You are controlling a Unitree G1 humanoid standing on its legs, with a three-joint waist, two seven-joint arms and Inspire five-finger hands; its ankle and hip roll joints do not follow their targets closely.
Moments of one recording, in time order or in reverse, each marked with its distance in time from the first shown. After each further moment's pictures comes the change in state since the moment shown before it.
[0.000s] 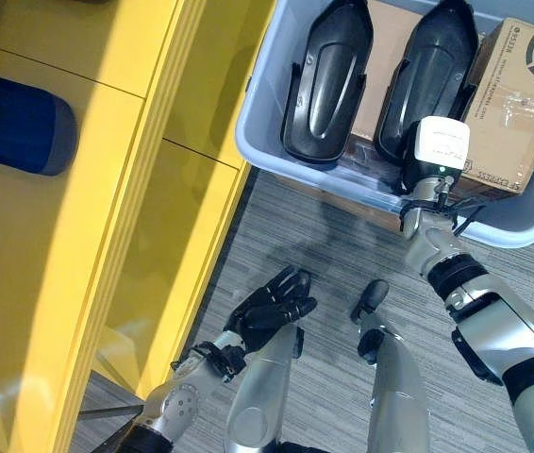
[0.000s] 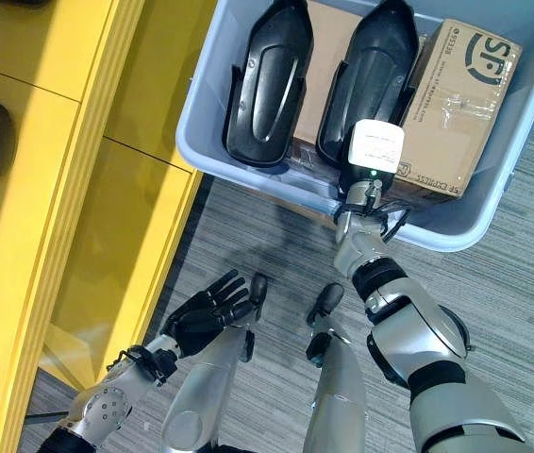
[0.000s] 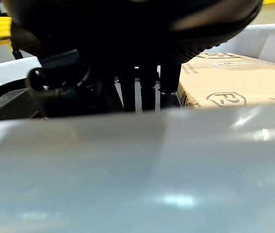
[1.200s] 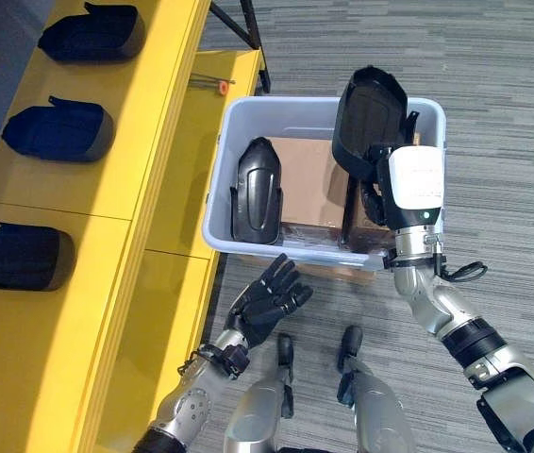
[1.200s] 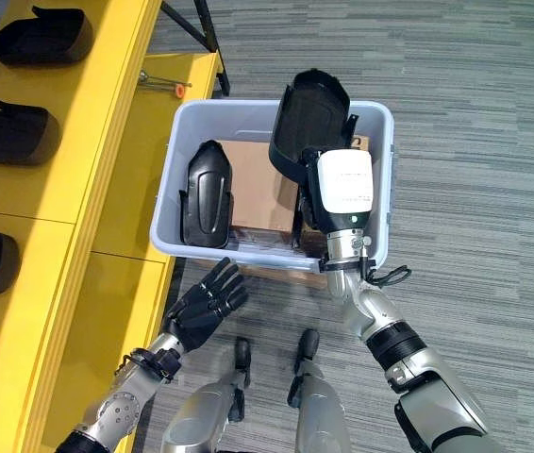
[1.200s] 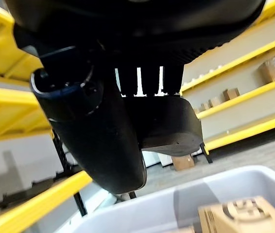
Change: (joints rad) left arm -0.002 -0.074 -0.007 0.070 0.001 -0.183 -0.058; right arm 0.434 -0.104 -0.170 -0.601 -0.146 -0.351 -0.204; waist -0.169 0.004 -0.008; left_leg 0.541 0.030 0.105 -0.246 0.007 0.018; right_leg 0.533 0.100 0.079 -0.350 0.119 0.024
